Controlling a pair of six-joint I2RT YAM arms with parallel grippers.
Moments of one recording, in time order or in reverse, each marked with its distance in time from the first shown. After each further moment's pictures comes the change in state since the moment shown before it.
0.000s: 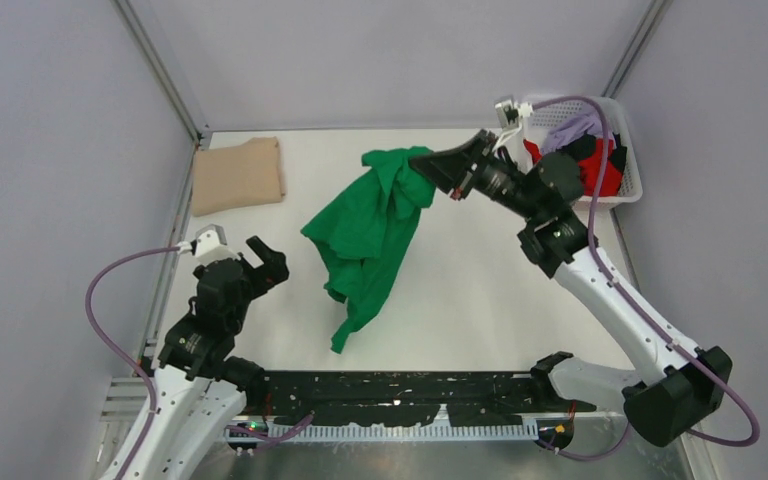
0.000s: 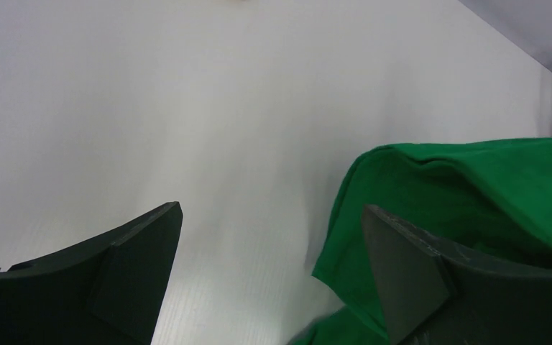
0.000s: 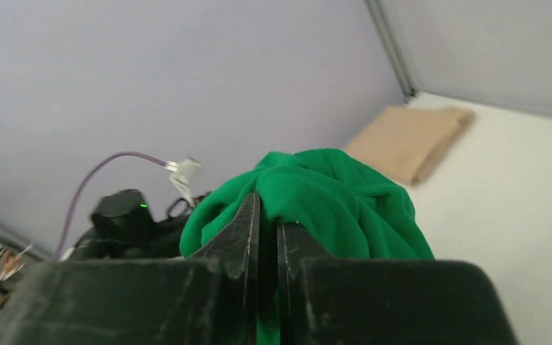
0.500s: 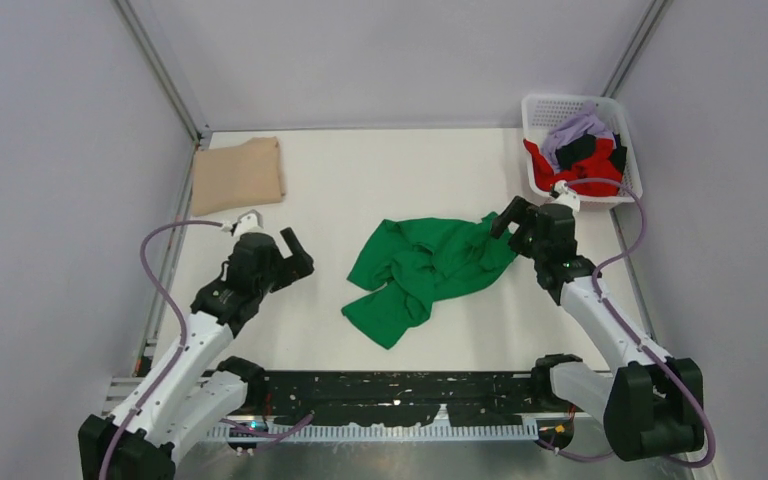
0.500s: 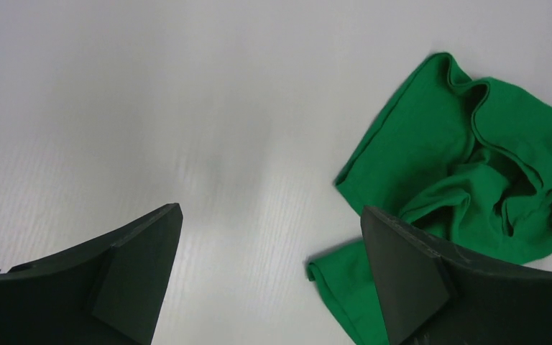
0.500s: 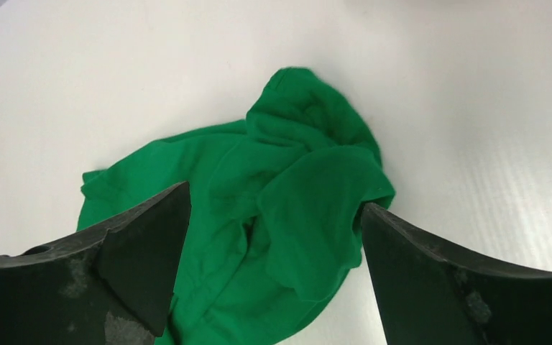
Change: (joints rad) left arm 0.000 0.305 0.000 0.091 0.151 -0.025; right arm -0.367 -0.107 -0.627 -0.356 0.618 -0.119
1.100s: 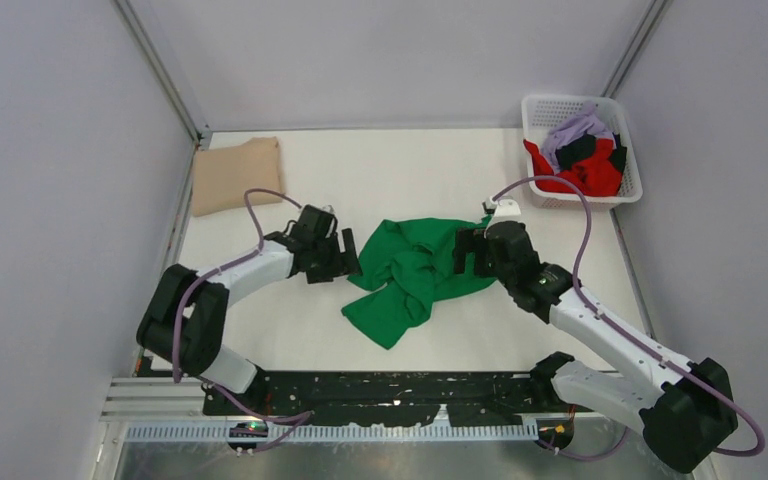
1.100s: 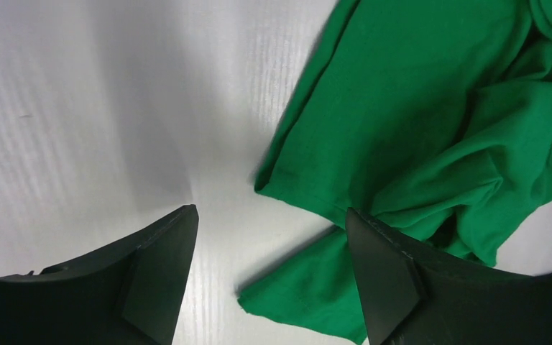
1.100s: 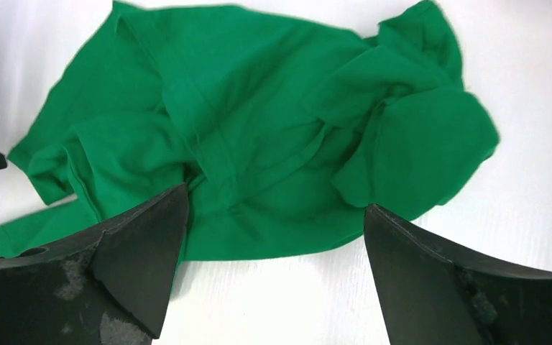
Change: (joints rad) left arm -0.093 0.691 0.188 0.179 0.339 0.040; right arm 0.431 -0.117 0.087 -0.259 0.239 -0.220
